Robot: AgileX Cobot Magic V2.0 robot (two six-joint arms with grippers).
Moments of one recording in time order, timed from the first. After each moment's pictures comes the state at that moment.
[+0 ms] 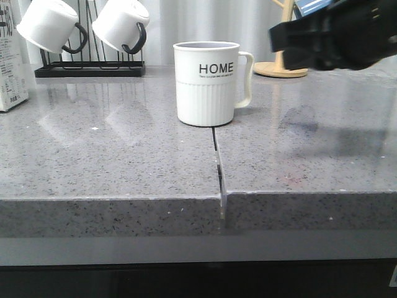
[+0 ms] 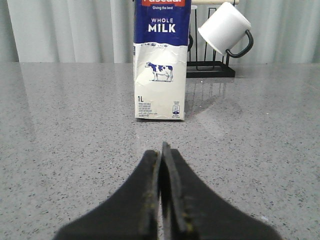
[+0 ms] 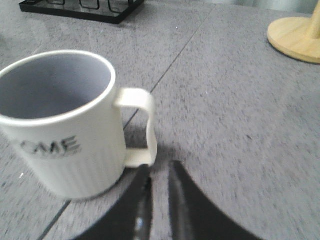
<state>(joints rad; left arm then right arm) -0.04 -0.01 0.00 -0.01 0.09 -0.04 0.41 1.33 -0.65 -0.02 -0.30 0.07</state>
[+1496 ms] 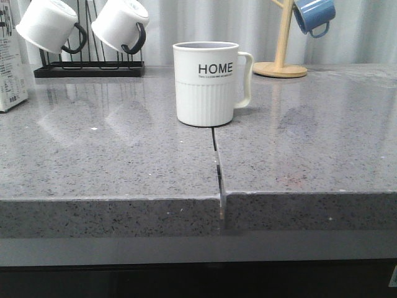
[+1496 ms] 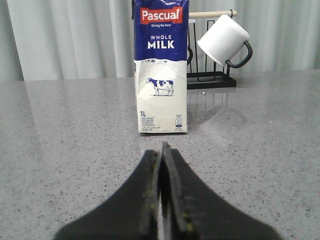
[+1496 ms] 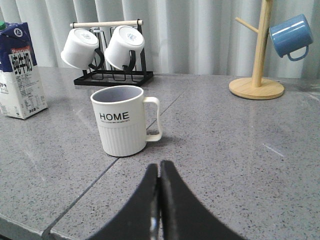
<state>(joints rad) -0.04 -0.01 -0.02 0.06 0.08 -0.03 0.41 0.23 -0.19 0.03 0.03 0.07</state>
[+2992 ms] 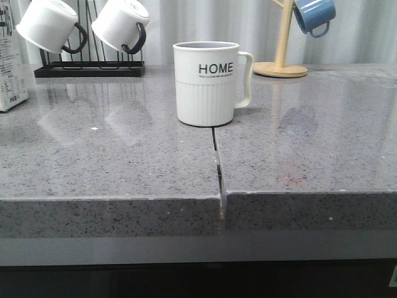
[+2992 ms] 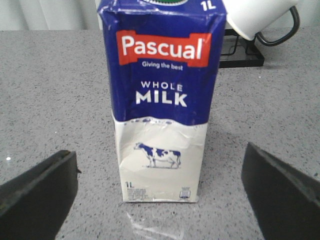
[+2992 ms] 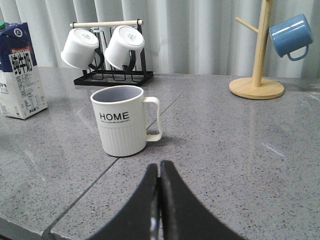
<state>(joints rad) -0.04 1.17 -0.73 0.00 -0.03 -0.03 0.41 0.23 -0.19 0.03 0.03 0.07</state>
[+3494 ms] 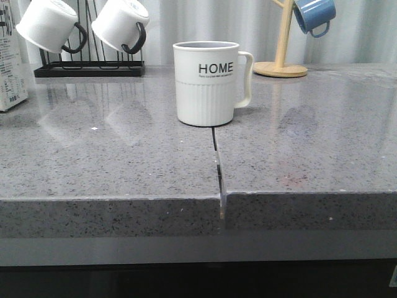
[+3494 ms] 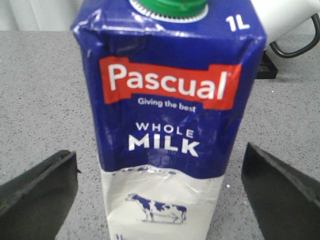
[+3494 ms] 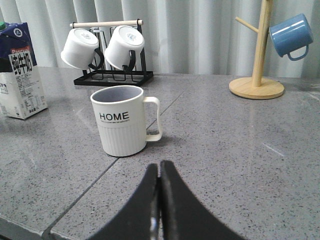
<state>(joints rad) -0.04 1.37 -0.84 -0.02 -0.12 -0.04 0.41 0.23 -0.19 0.03 0.03 0.07</state>
